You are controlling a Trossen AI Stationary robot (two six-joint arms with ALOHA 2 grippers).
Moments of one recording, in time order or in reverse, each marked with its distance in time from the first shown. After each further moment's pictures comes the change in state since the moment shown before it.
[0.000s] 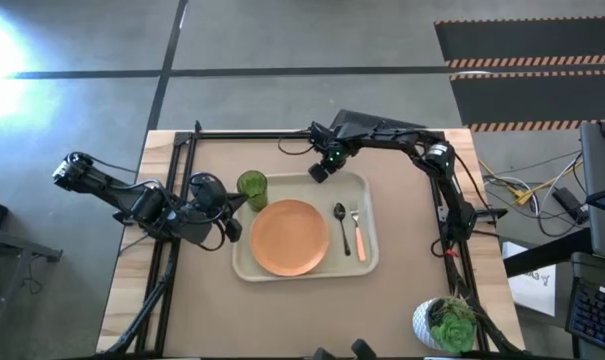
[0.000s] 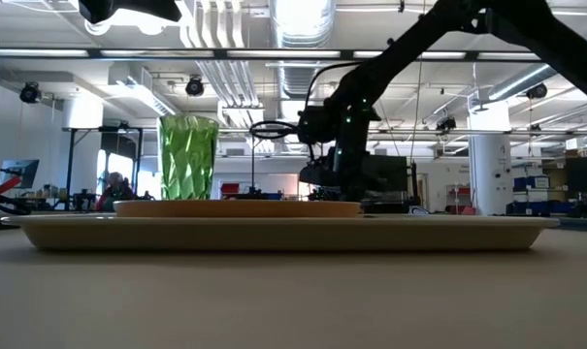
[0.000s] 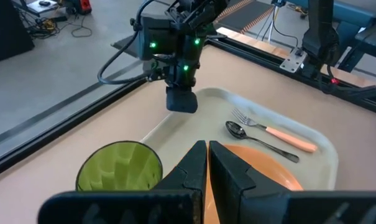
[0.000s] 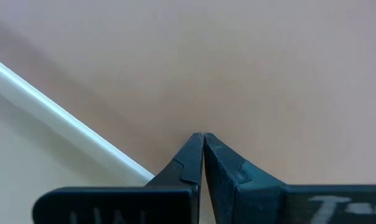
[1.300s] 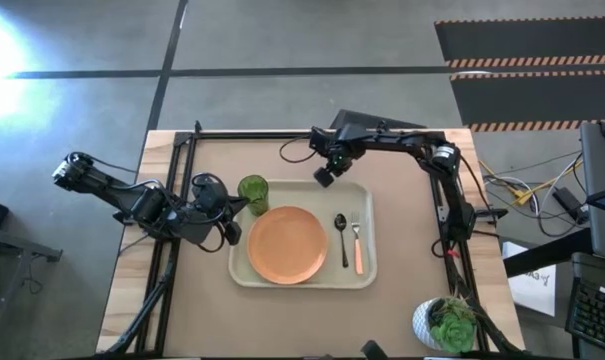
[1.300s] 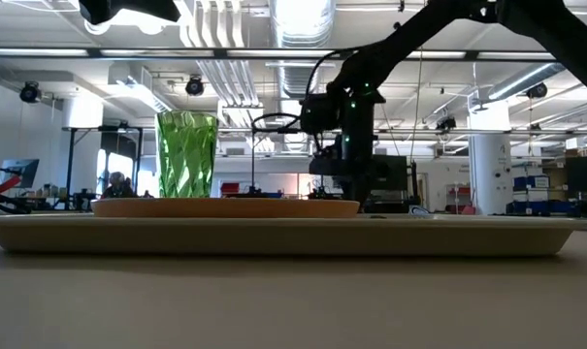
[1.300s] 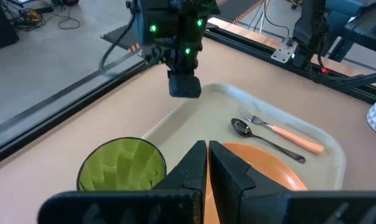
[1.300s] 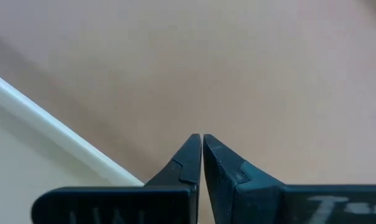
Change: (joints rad) left arm 0.001 0.000 0.000 -0.004 0.054 0.004; right arm 0.017 -0.087 -0.007 -0.117 0.107 0.018
